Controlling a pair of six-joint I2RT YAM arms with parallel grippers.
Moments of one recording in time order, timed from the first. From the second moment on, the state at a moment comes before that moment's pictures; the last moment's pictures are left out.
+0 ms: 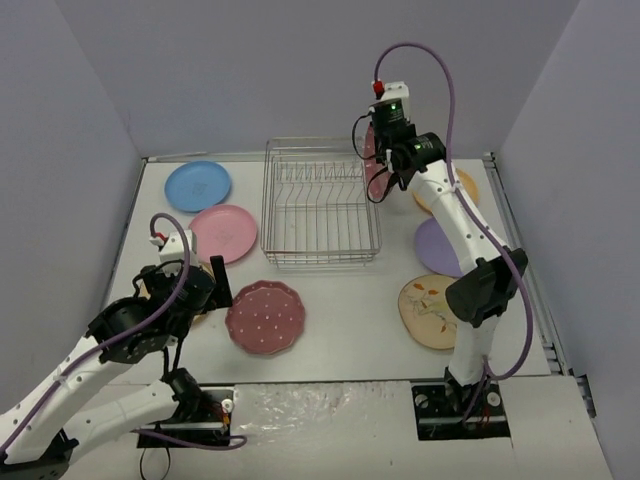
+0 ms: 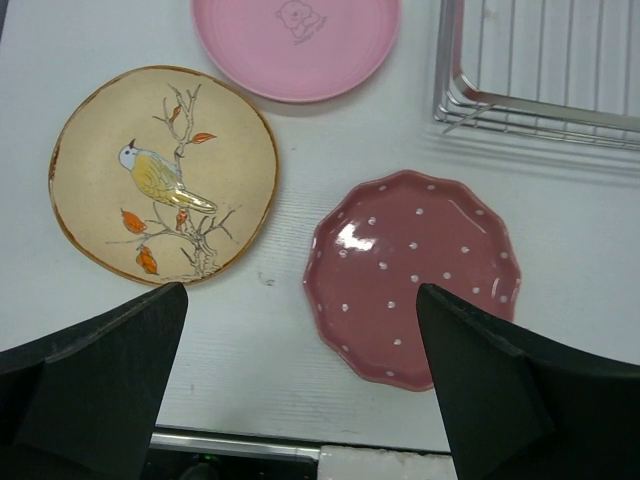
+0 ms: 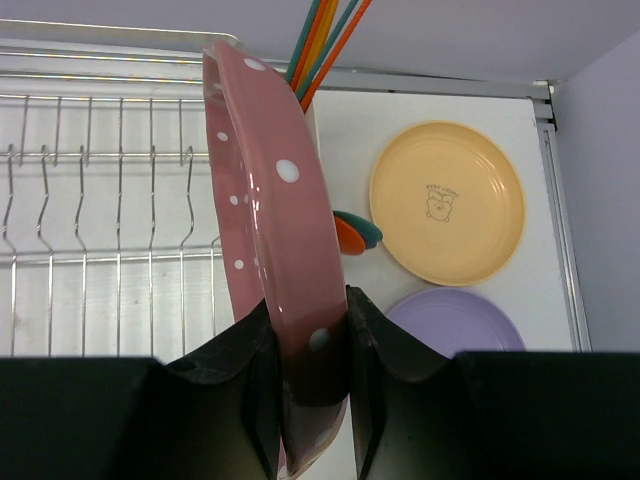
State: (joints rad) left arm -0.82 0.75 1.03 -1.13 -0.70 -0.71; right arm 0.44 1.91 2.10 -0.78 0.51 0.12
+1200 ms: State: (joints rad) left arm -0.53 0.83 0.86 -0.95 -0.37 -0.55; right arm 0.46 2.19 2.13 -0.57 0.61 0.23
